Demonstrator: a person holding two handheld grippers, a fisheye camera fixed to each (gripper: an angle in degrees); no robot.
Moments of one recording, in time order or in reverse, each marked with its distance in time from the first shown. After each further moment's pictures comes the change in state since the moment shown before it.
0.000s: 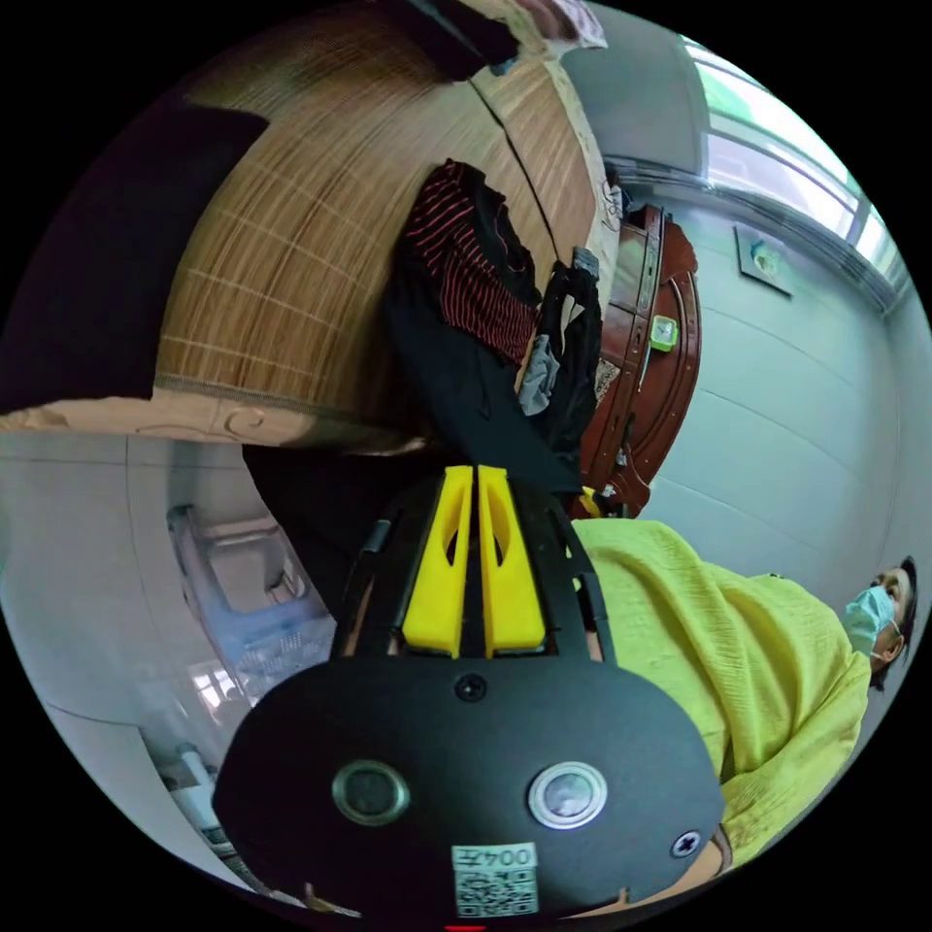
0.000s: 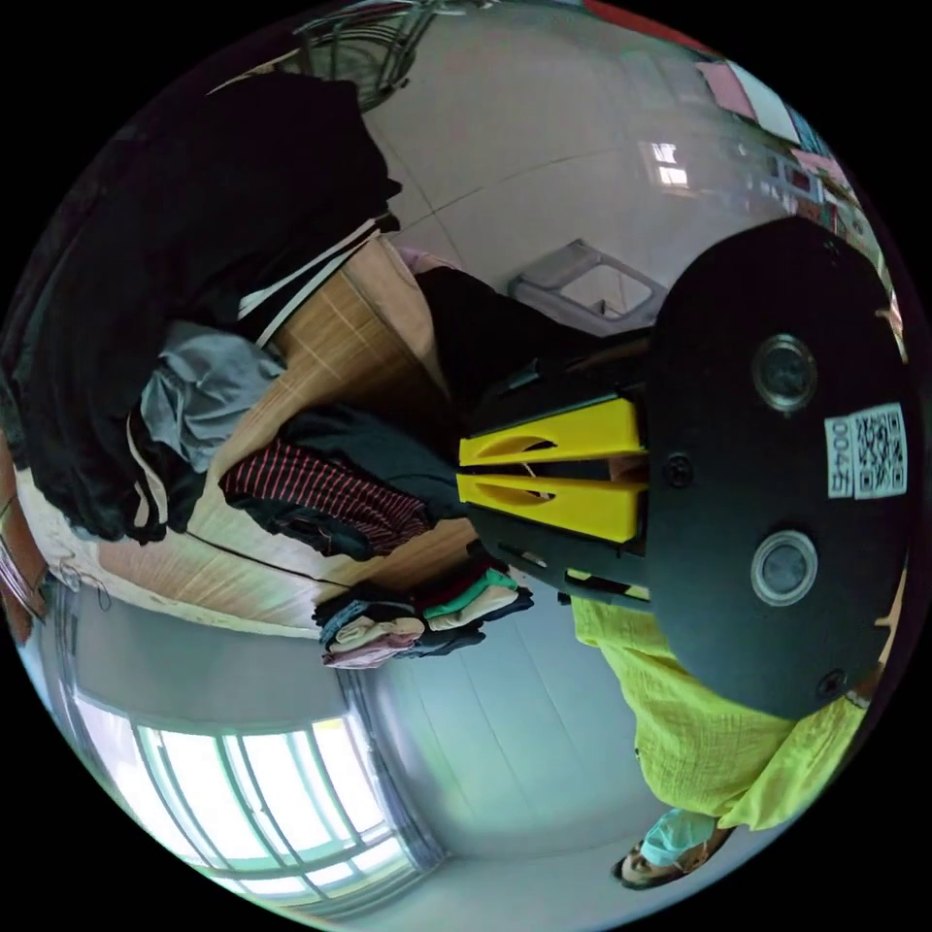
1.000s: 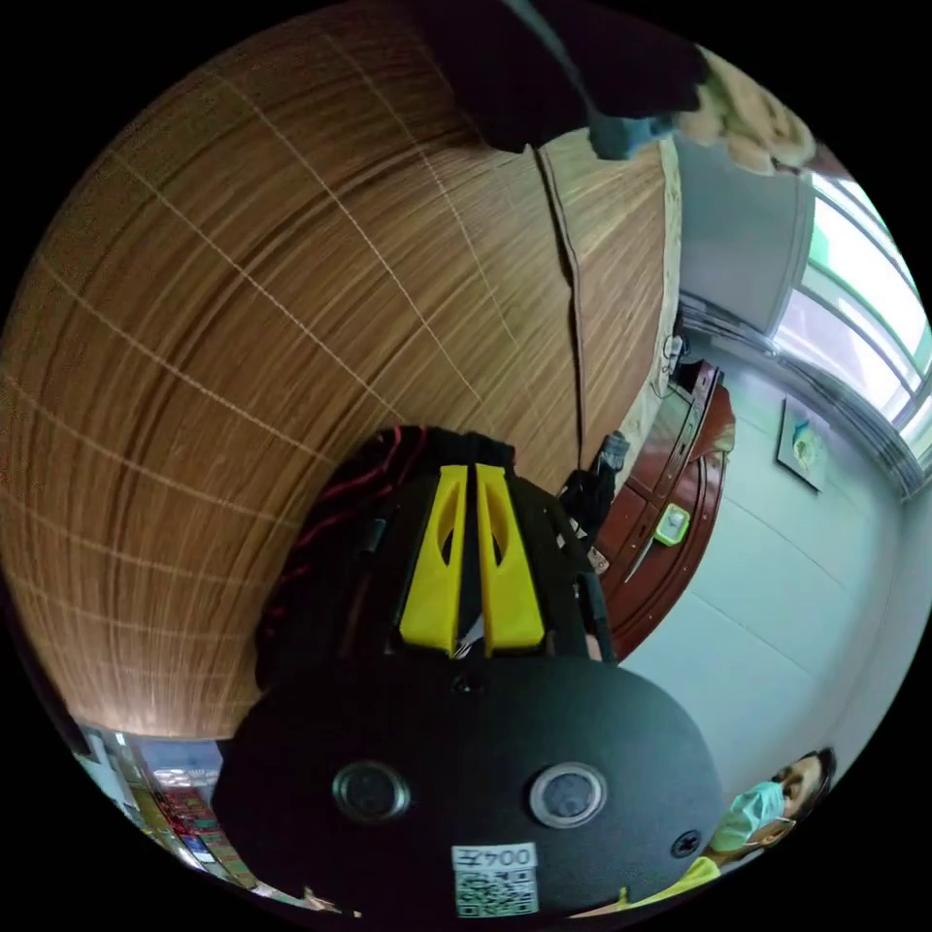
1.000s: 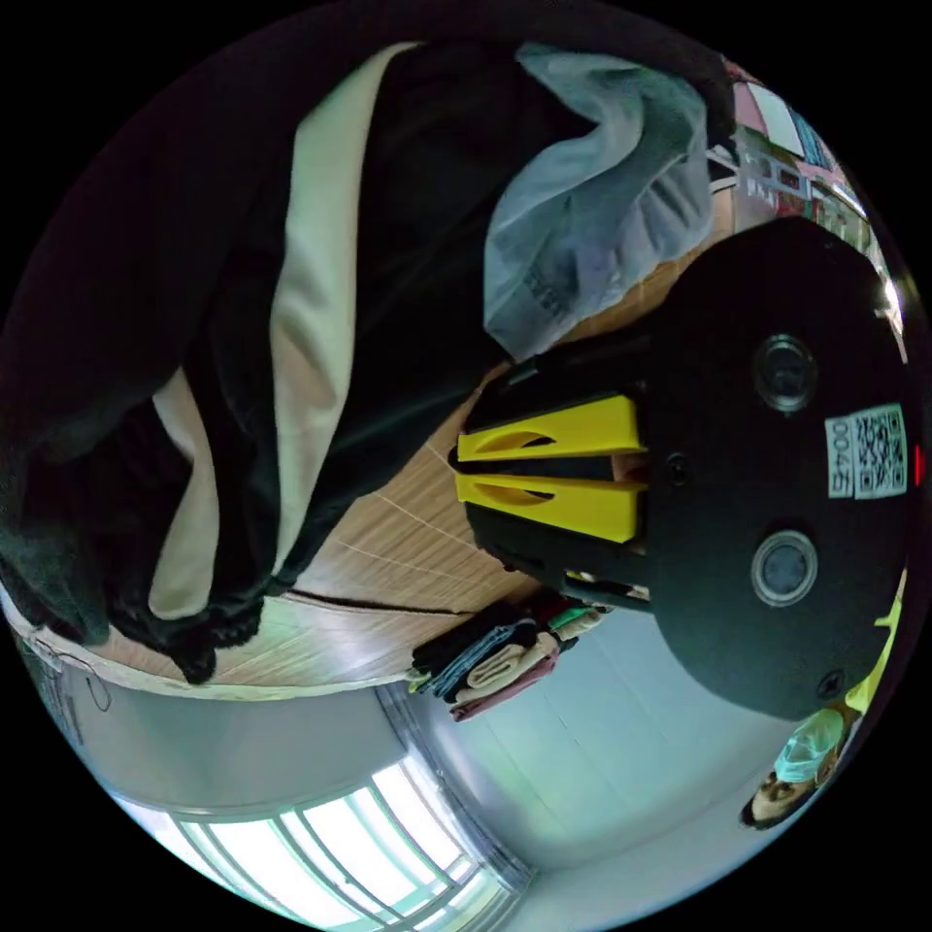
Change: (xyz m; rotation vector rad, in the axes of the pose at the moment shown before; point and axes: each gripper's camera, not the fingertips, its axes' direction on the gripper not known) left arm 0.114 -0.447 0.110 0.236 0.038 -0.268; right arm -0.067 -0.417 0.164 -0.072 0.051 0.092
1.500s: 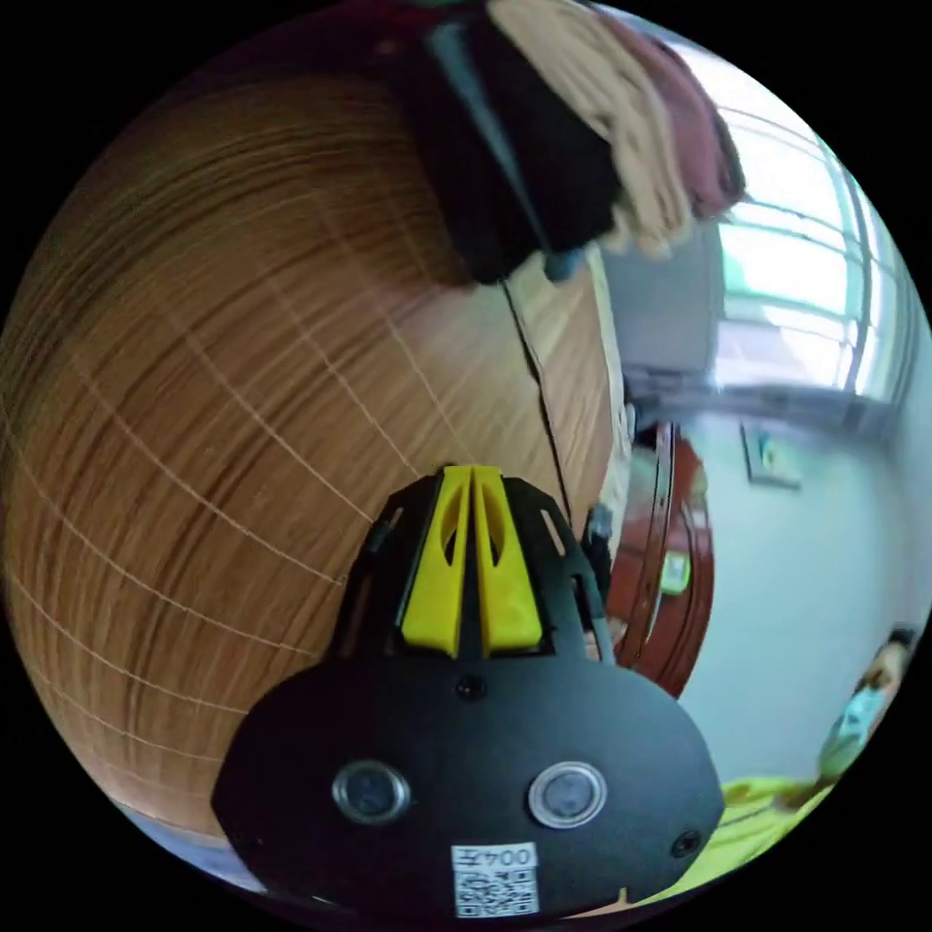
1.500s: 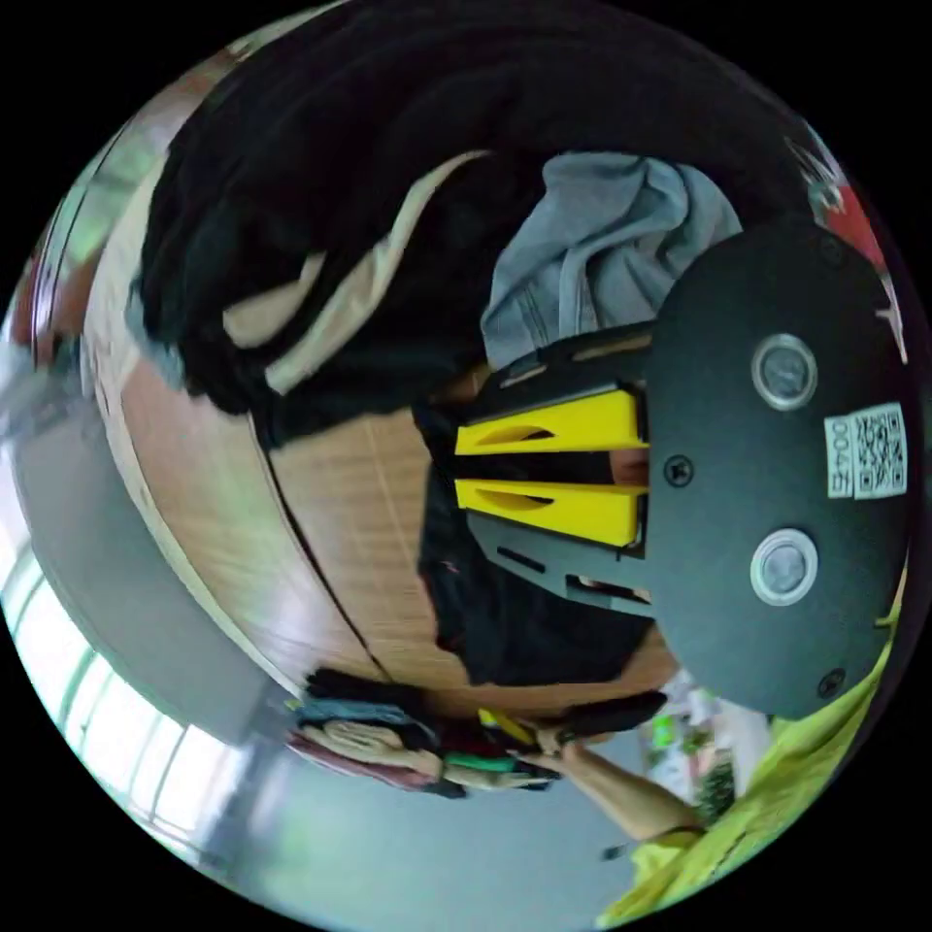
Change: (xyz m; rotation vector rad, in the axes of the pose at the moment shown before) left arm -0.006 0.048 -0.002 0.310 0.028 0.263; right arm -0.081 0.129 0.012 0.298 0.402 -0.577
